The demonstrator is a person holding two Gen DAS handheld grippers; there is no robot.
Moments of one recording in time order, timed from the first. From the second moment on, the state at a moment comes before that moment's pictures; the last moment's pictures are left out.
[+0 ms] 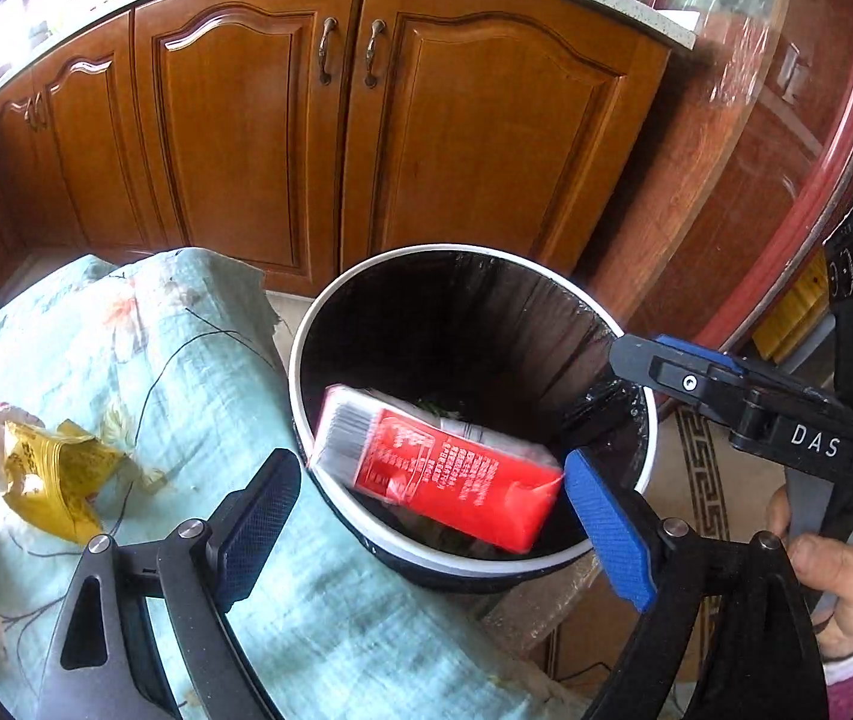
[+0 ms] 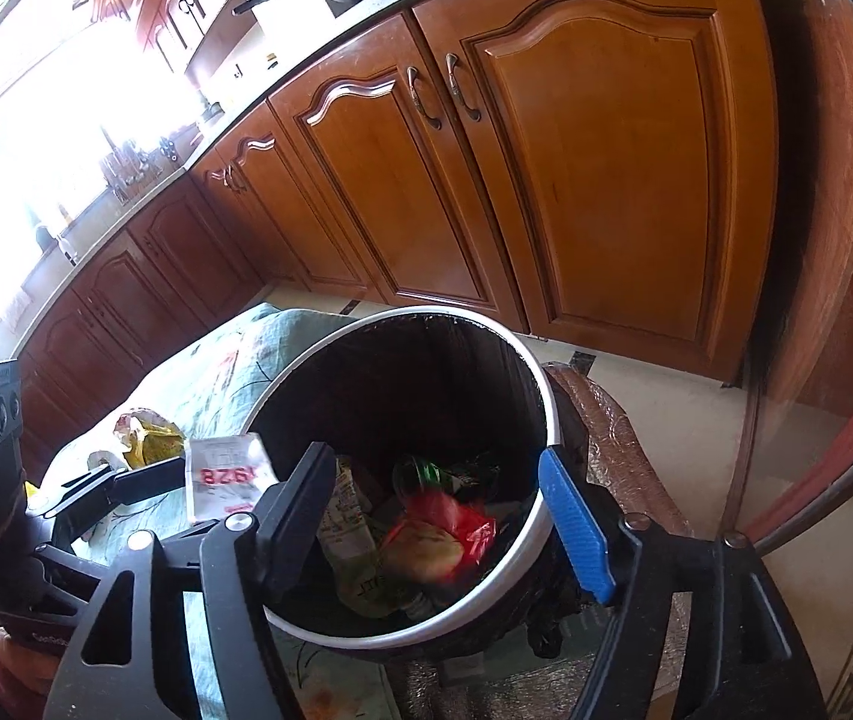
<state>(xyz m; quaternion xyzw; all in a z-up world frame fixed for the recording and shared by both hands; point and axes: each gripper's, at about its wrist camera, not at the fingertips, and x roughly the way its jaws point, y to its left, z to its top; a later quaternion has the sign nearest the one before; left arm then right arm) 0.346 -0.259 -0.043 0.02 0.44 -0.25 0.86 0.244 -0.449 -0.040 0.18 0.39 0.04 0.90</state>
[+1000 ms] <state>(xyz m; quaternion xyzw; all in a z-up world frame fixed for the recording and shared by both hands) 0.218 -0.098 -0.040 -0.09 0.41 -0.15 0.90 0.185 -0.343 -0.045 0.21 0.38 0.11 0.90</state>
